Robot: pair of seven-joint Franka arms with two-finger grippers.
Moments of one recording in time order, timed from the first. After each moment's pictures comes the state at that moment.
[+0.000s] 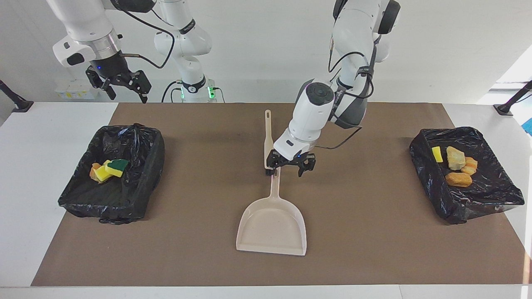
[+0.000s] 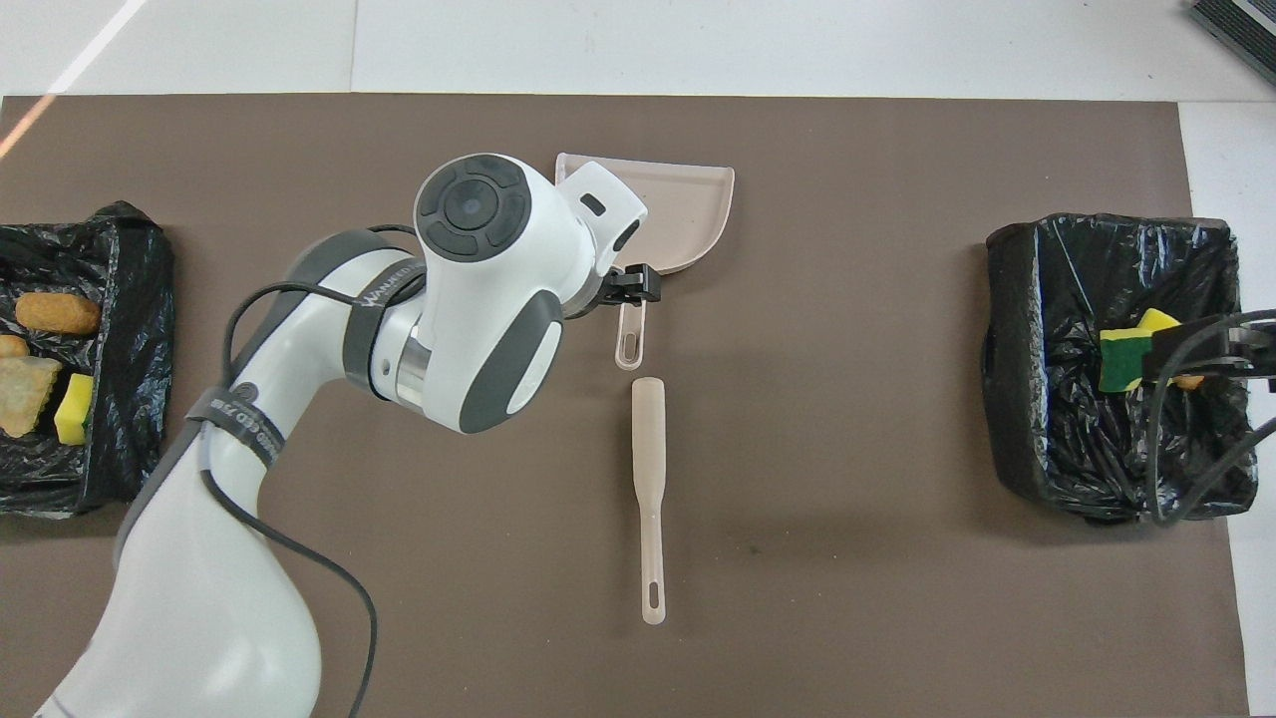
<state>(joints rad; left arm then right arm) -0.55 0.42 0.00 -1.50 -0.13 2.07 -0.46 0.01 -0.07 -0.05 -1.60 -0.04 1.49 0.09</state>
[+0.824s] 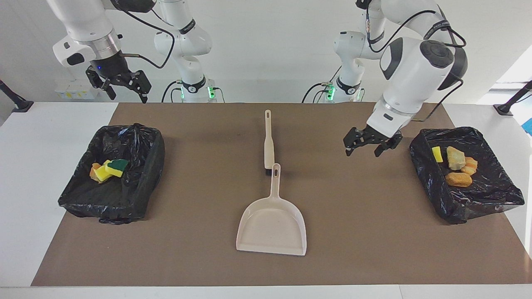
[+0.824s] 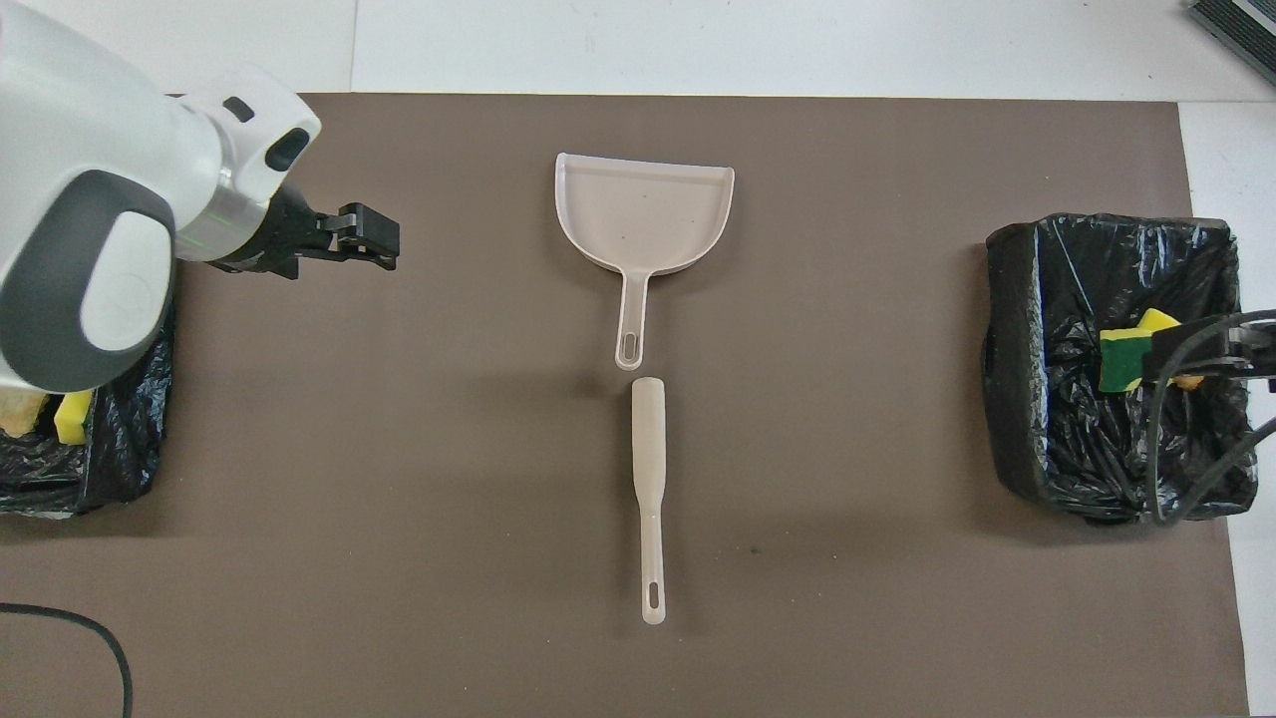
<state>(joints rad) -0.23 0.22 0.01 -1.50 -0.13 1.76 -0.19 0.01 -0.07 -0.05 -1.60 -0.04 1.49 0.09</state>
